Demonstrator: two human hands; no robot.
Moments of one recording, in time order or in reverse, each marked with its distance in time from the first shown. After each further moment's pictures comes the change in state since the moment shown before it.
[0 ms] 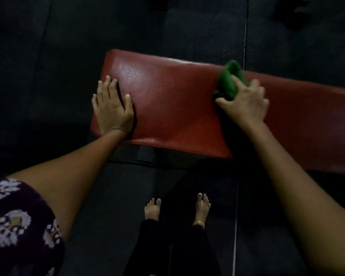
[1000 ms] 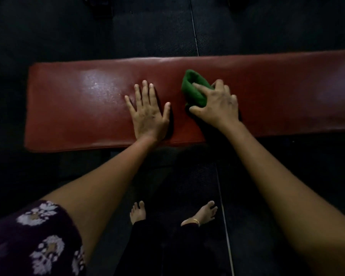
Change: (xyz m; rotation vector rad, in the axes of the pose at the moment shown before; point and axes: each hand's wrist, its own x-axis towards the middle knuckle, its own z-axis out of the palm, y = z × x) left_hand -0.096 0.179 0.072 0.241 -0.245 0.358; right_hand -0.037 0.110 -0.004 0.044 0.012 -0.089
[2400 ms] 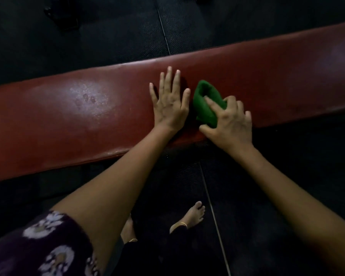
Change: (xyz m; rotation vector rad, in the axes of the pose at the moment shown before) left_hand 0.015 0.177 0.008 -0.230 -0.037 0.195; right_hand -0.050 0.149 -0.007 -0.016 0.097 0.099
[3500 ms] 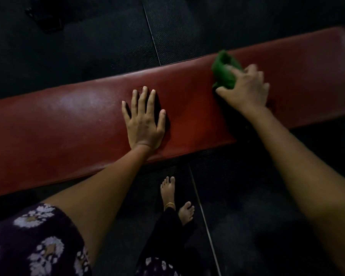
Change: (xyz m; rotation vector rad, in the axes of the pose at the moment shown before) left_hand 0.004 0.015 0.020 0.152 0.071 0.008; right_hand 0.110 0.102 -0.044 0.062 -0.048 0.241
